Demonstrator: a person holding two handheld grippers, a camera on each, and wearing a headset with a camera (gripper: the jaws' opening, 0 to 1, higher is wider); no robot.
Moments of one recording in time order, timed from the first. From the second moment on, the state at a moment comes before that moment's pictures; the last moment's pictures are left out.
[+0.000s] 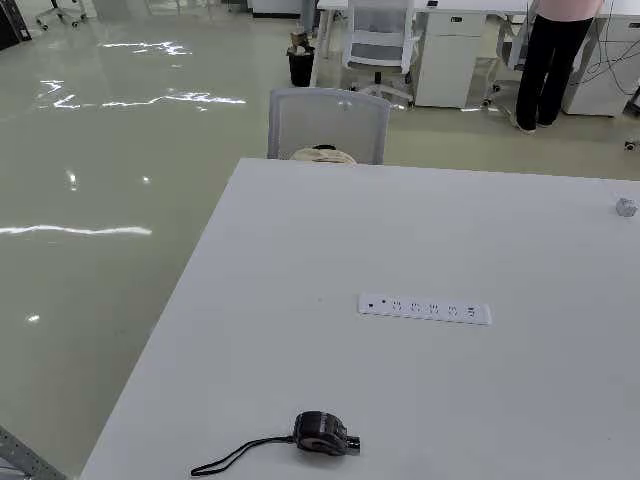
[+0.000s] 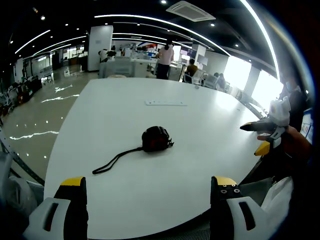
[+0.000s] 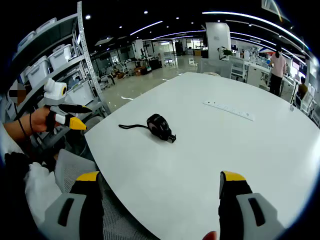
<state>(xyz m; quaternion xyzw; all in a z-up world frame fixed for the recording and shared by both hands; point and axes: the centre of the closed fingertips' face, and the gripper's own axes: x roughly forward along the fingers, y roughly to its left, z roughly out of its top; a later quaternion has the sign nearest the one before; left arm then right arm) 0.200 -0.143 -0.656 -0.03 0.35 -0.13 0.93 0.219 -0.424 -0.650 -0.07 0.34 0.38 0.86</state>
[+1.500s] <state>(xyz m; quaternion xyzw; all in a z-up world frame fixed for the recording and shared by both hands) 0.220 -0.149 -0.656 -0.02 0.35 -0.15 0.92 0.230 -0.421 -0.652 -0.07 0.35 0.38 0.86</state>
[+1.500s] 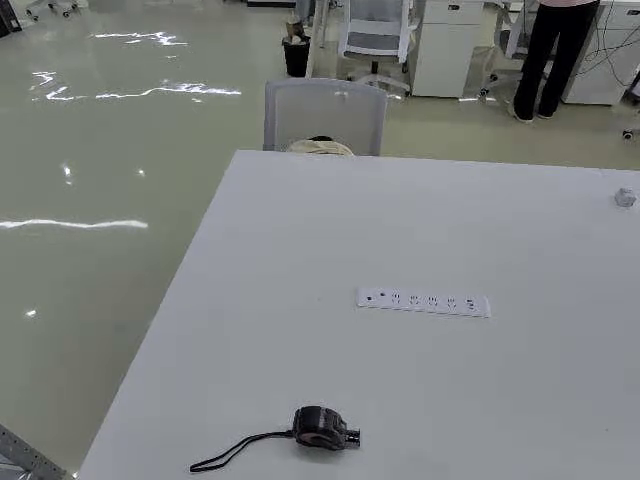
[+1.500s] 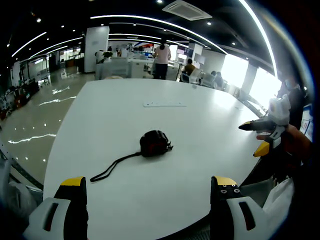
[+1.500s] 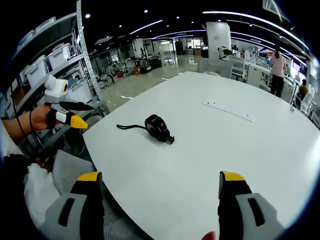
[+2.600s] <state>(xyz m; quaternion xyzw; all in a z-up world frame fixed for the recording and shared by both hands) 0.243 -0.151 -0.667 0.00 0.36 -0.17 0.92 0.244 -0.410 -0.664 -0.08 0.36 0.39 0.85</state>
